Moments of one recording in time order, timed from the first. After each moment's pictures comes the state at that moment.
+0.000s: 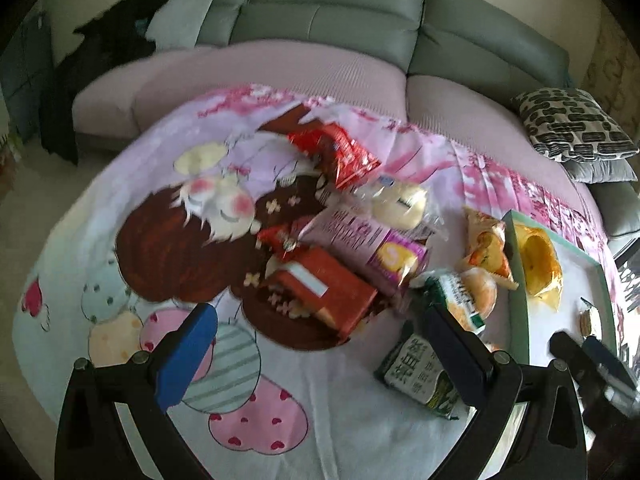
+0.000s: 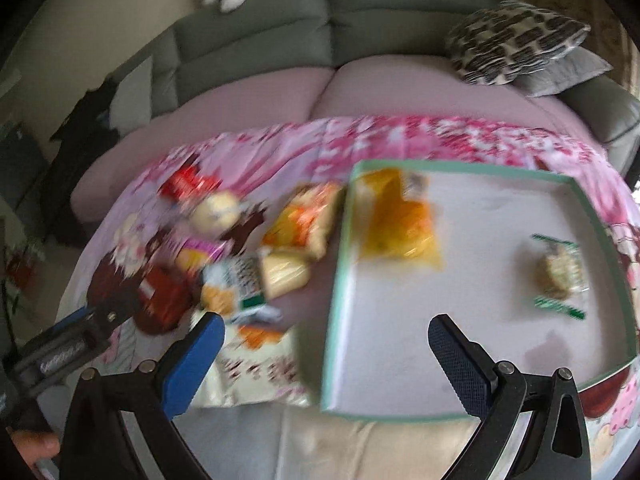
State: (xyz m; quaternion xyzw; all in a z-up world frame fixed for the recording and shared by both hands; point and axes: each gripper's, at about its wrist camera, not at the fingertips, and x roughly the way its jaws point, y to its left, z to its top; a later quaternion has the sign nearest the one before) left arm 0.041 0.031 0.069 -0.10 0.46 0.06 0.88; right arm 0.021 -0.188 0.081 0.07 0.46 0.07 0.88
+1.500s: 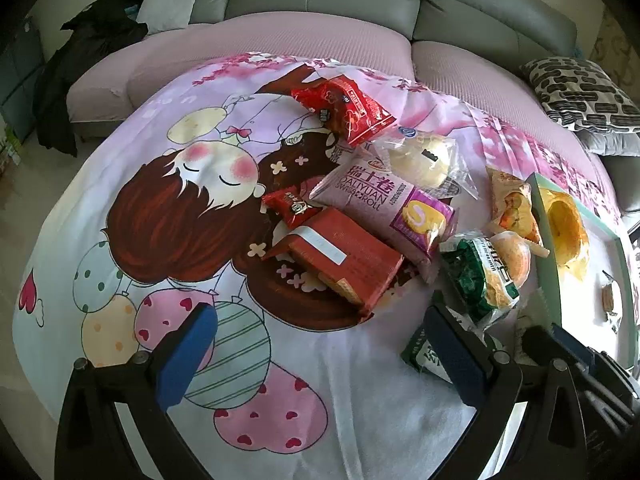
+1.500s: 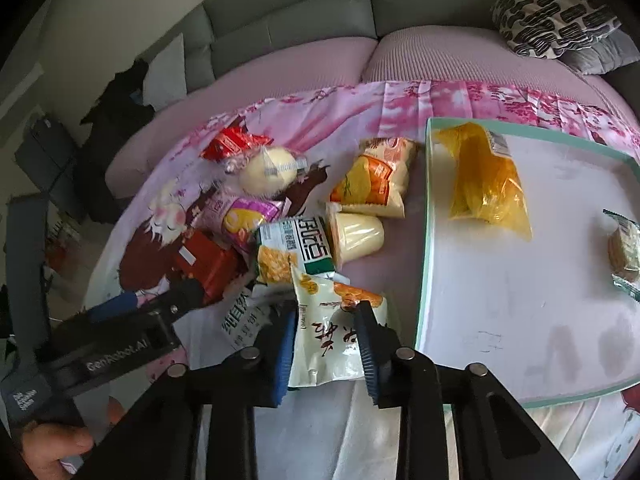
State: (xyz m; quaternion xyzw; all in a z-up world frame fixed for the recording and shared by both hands) left arm 0.050 0.032 0.042 -0.07 0.50 0.05 0.86; right arm 0.024 -0.171 0.066 0.11 0.48 0.13 0.86
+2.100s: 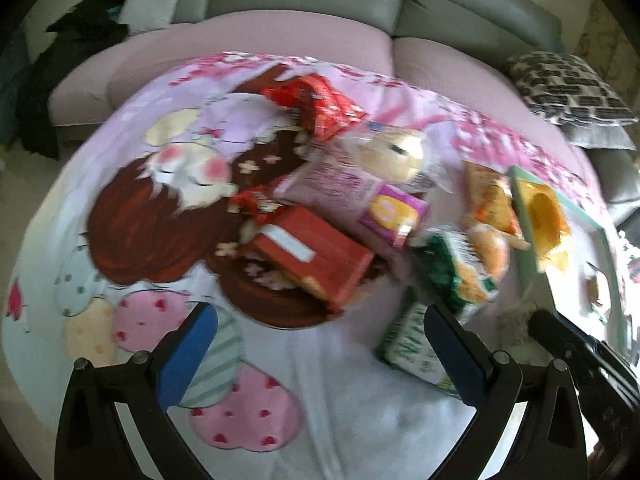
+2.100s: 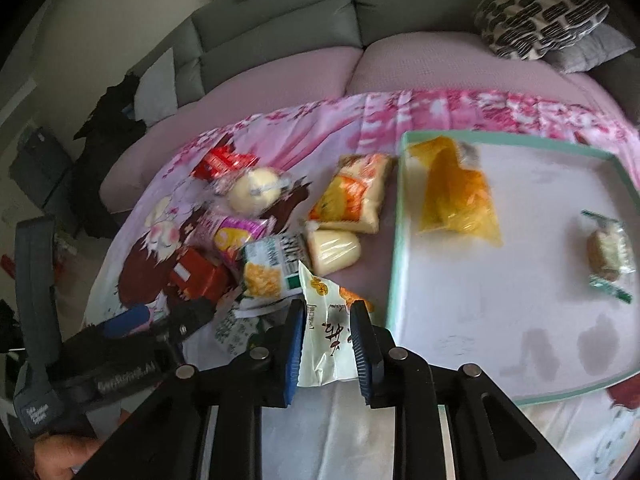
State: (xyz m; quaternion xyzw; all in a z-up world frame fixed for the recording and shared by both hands) left arm 0.052 0.019 0.041 -0.08 0.50 0.01 0.86; right arm 0.024 -0.187 0.079 0.11 0.47 0.10 0.87
